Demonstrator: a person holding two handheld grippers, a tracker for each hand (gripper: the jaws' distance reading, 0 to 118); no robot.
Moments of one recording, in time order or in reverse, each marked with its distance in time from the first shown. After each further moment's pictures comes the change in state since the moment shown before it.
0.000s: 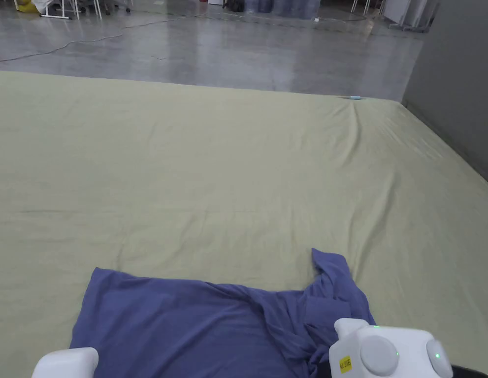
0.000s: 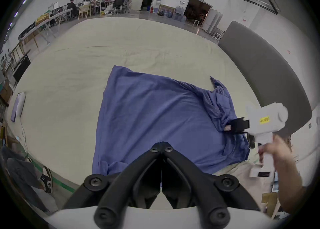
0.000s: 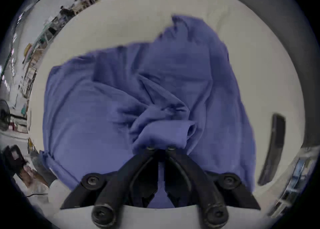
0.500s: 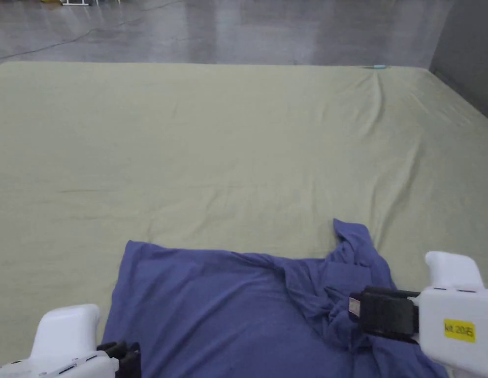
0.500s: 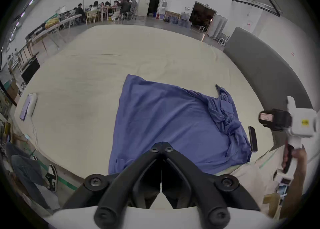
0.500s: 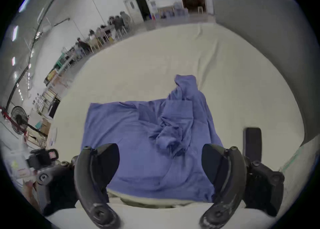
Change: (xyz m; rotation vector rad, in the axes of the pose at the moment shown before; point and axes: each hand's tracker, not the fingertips) left arm -0.007 -0.004 0.037 0.063 0.069 0.008; right arm 0.010 -0.052 0.166 0.383 0.156 -0.027
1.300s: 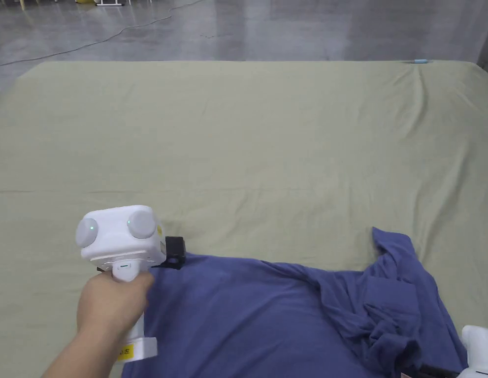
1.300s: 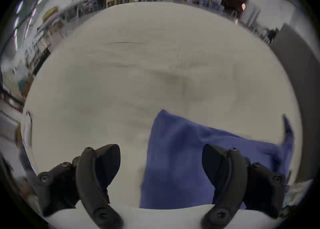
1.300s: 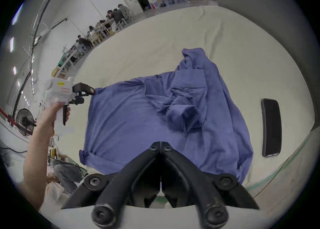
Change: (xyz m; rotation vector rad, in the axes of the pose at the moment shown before) left arm -0.076 0.175 -0.258 -0.212 0.309 0.026; right arm 0.001 -0.025 -0.048 -0.140 0.056 -0.063
